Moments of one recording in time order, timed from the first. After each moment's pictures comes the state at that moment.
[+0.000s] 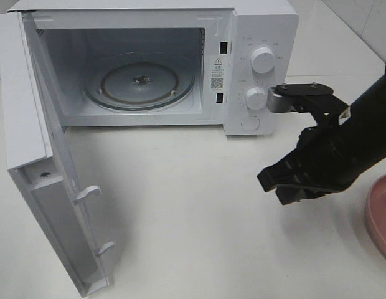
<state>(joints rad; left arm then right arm) 0.04 -0.01 -0.52 -0.10 1.08 0.04 0.42 1.50 -0.73 0.31 0.52 -0.17</state>
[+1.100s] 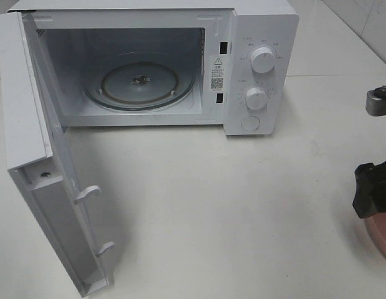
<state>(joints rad) 0.04 -0.01 -0.52 -0.10 1.08 0.04 0.15 1.32 -0.65 -0.08 0.73 0.04</state>
